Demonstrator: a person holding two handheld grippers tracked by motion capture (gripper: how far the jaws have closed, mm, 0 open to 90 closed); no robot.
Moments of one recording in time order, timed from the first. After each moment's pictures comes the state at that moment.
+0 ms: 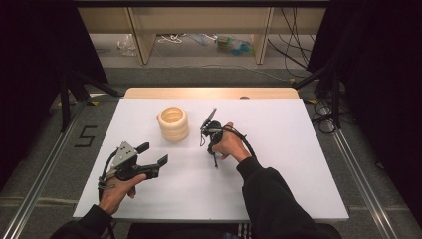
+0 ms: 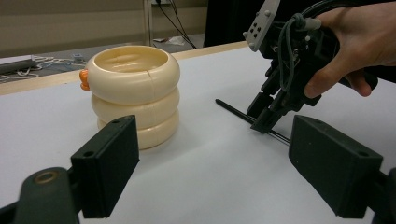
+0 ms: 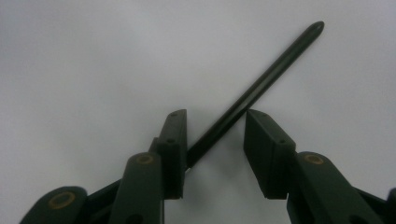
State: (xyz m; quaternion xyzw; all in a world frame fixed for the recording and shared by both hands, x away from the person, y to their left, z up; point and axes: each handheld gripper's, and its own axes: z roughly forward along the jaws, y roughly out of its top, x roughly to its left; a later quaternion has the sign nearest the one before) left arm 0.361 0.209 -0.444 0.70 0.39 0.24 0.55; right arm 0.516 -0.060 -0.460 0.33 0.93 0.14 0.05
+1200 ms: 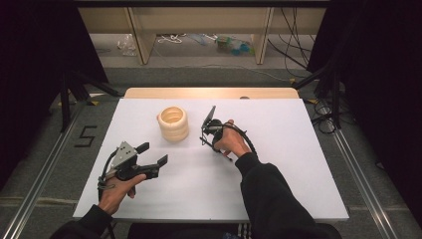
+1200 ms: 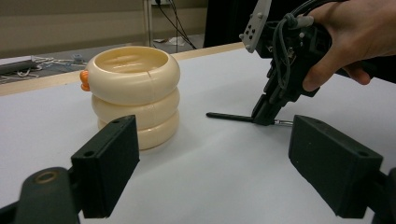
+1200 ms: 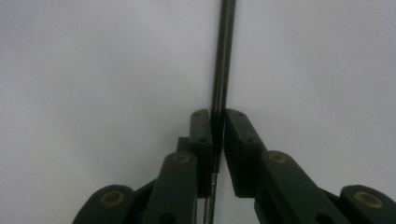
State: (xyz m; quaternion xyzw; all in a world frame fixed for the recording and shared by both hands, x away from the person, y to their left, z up) left arm 0.361 0.209 -0.444 0.70 0.39 0.24 0.55; right arm 0.525 -0.062 -0.456 0.32 0.94 0.09 0.03
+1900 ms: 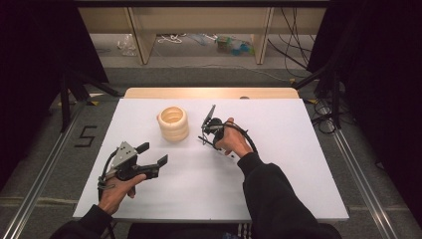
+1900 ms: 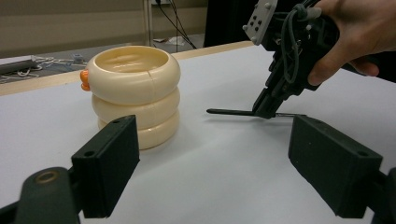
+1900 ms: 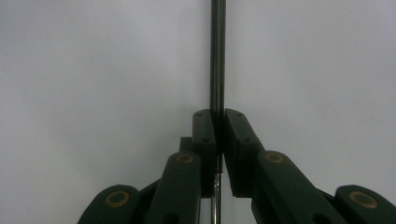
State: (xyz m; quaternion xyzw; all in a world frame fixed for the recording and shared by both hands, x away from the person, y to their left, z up) left arm 0.361 0.209 -0.444 0.70 0.39 0.24 0.55; right arm 0.522 -0.065 -0.446 0.29 0.95 0.11 0.06
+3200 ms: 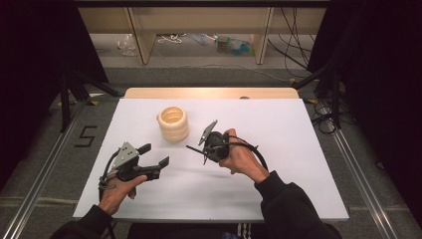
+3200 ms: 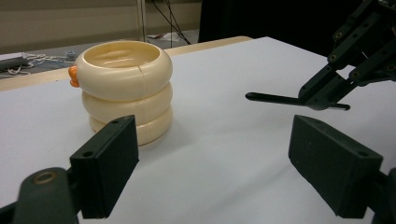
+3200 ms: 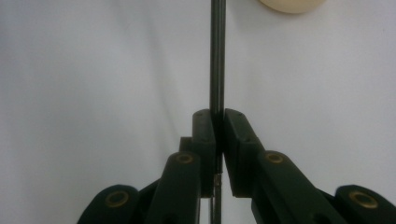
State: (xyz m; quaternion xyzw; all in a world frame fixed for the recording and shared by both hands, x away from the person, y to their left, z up) left arm 0.360 0.207 -0.445 0.71 0.38 0.23 0.55; right arm 0.430 -0.068 -0.402 0.16 0.96 0.21 0.12
